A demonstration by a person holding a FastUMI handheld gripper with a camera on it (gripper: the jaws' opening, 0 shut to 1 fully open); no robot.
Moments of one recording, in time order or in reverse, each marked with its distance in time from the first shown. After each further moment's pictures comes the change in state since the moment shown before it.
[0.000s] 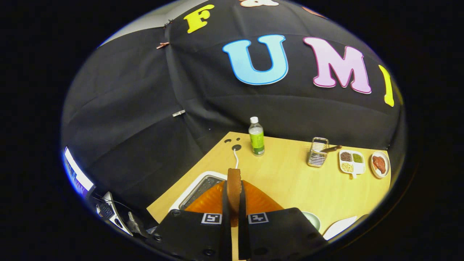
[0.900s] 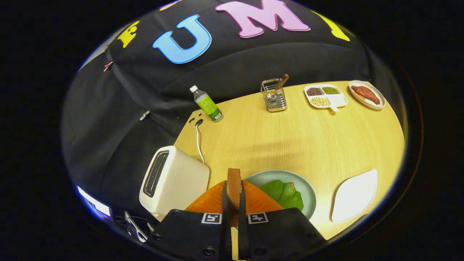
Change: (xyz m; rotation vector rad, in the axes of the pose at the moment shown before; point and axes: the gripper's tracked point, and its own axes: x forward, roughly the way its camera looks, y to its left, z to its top) arm -0.004 -0.118 -0.127 0.383 0.181 -0.085
